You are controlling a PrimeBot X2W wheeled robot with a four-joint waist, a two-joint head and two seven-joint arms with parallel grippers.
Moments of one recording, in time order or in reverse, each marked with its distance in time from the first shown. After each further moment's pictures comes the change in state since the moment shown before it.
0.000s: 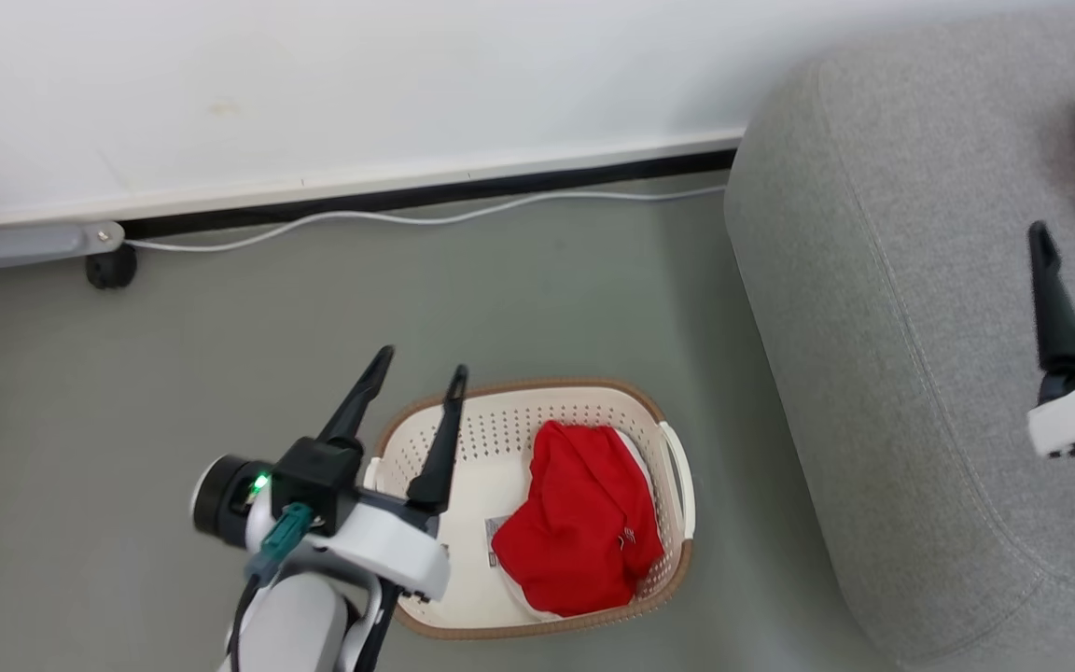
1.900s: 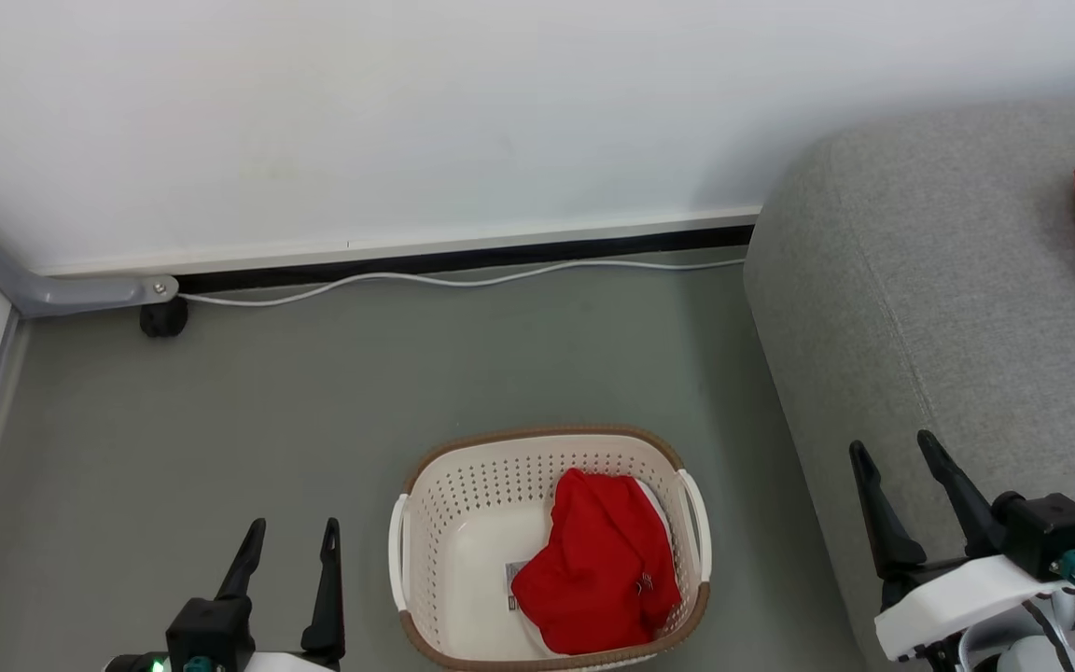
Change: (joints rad) left arm 0.321 -0.007 0.262 -0.032 0.050 0.035 0.000; right arm 0.327 0.217 0.044 -0.097 -0.135 0.000 0.000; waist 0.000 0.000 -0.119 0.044
